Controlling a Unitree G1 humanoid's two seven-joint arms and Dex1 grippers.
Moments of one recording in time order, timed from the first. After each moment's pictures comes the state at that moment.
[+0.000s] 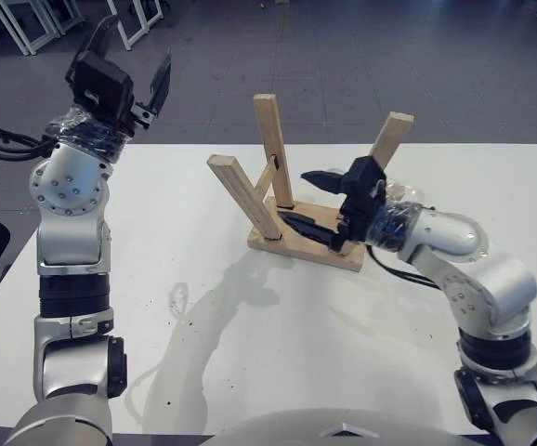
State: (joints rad) left arm -0.52 0.62 0.19 0.06 -0.15 -0.14 -0.43; right arm -0.45 -0.37 0.11 -0.66 0.49 0.90 0.58
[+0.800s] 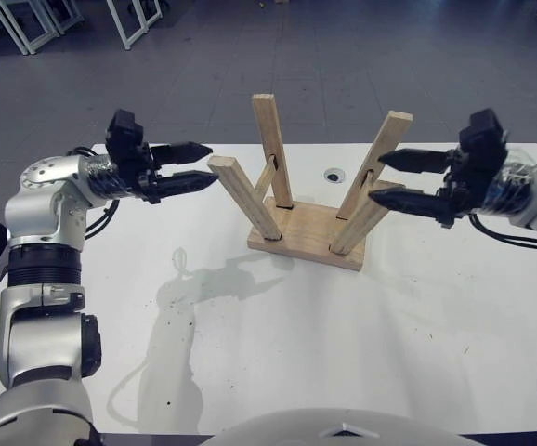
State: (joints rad) left arm -0.67 0.76 0.06 0.49 -0.54 0.32 -1.47; right arm -0.53 -0.75 -0.07 -0.26 0.74 0.83 1.02
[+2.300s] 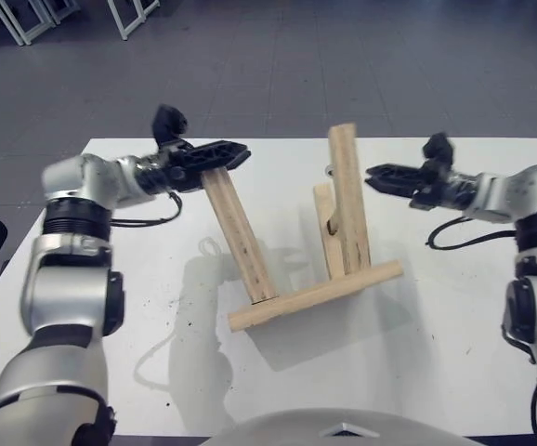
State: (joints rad) left arm -0.97 0.59 -0.01 1.04 -0.75 0.99 -1.34; right arm -0.96 -0.52 0.01 0.94 0.66 1.15 1.10
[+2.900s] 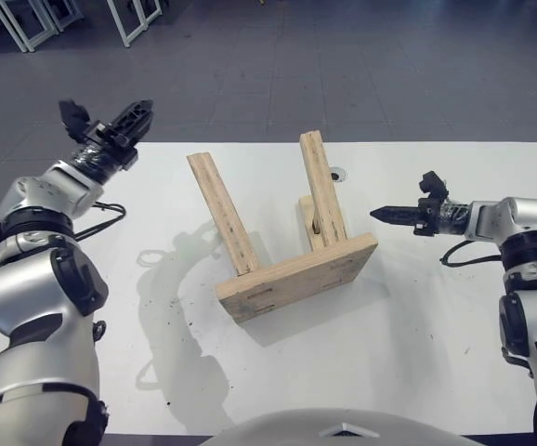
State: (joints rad) left arm -1.02 0.76 0.39 1.21 -0.62 0.54 -1.11; right arm -0.78 -0.58 0.04 0.77 0.40 0.87 1.17
